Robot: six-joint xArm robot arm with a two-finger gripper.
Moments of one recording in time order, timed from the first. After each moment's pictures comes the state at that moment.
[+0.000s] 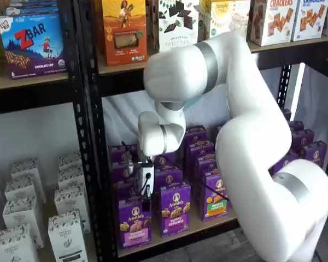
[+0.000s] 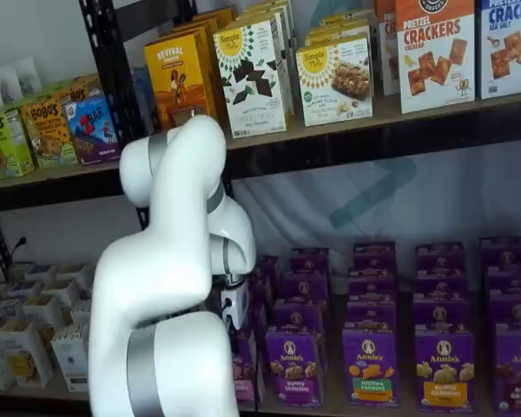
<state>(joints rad) 0.35 0.93 -1.42 0.24 0.46 -1.42</state>
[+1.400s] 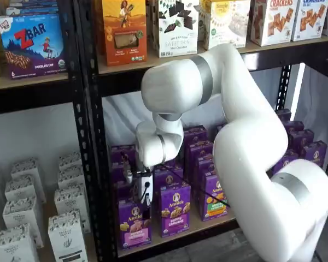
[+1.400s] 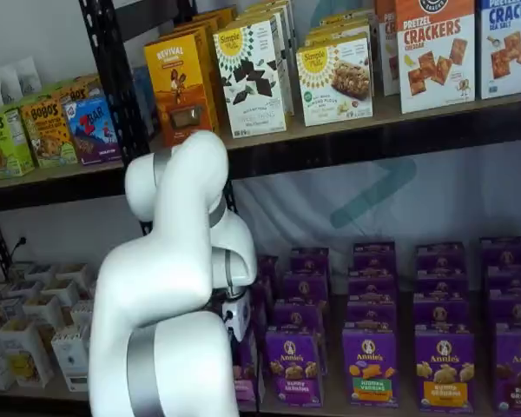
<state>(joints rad) 0.36 1.02 -1.49 0.17 0.45 -1.36</state>
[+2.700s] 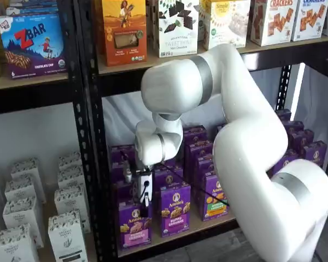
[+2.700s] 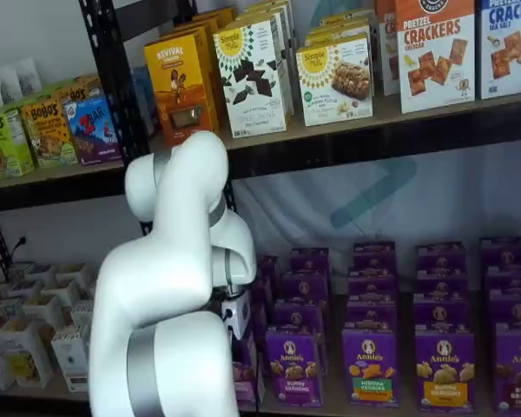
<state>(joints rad) 0.36 1.02 -1.50 0.18 0.46 -1.36</state>
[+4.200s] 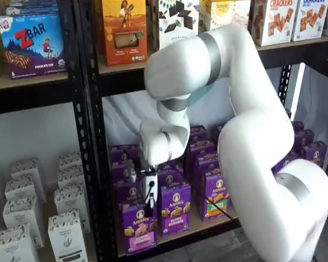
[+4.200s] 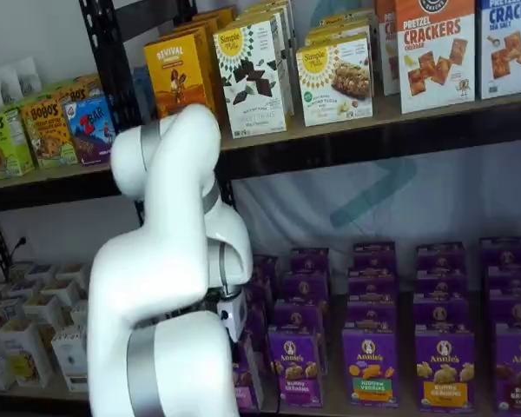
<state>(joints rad) 0.37 0.83 -1.22 0.18 0.36 -1.36</state>
